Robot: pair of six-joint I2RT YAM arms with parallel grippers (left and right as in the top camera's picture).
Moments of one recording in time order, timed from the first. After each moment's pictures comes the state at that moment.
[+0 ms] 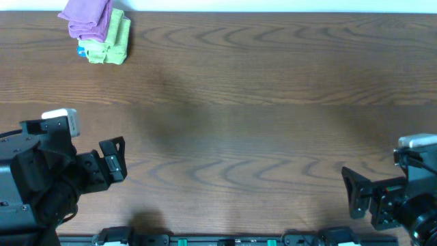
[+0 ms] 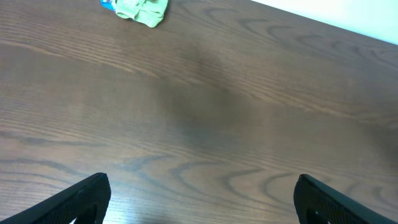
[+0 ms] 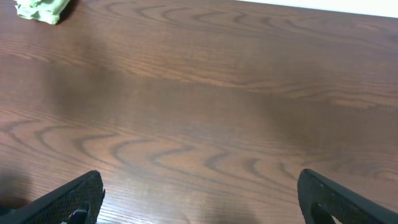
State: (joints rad) left arm 0.06 0.89 1.60 -1.48 0.15 -0.19; right arm 0.14 0.87 1.78 -1.63 -0.04 0.01
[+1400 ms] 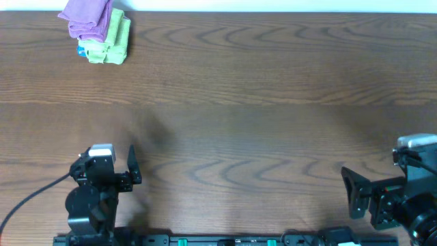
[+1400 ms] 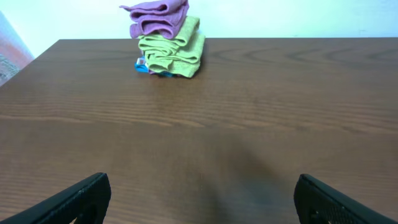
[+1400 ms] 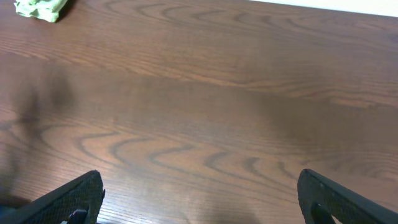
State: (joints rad) left arm 0.05 0.14 0.36 -0.56 -0.02 0.04; right arm 0.14 0.87 1.78 -1.63 -0.04 0.01
